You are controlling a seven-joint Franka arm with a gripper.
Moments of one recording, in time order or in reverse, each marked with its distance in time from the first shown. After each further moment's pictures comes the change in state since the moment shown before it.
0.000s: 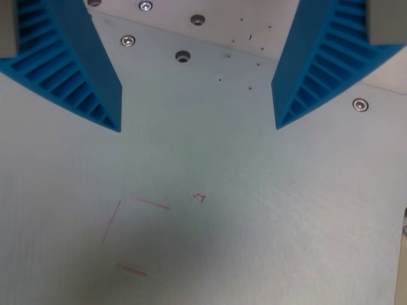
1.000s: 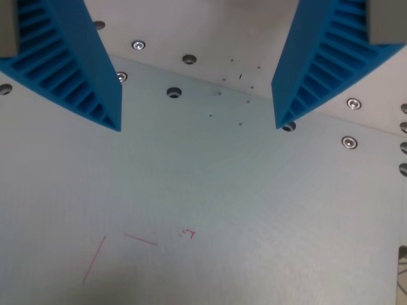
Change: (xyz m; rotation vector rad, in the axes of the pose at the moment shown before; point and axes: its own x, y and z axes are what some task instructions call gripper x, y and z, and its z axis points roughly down) arm 0.001 0.001 0.000 0.042 -0.125 0.000
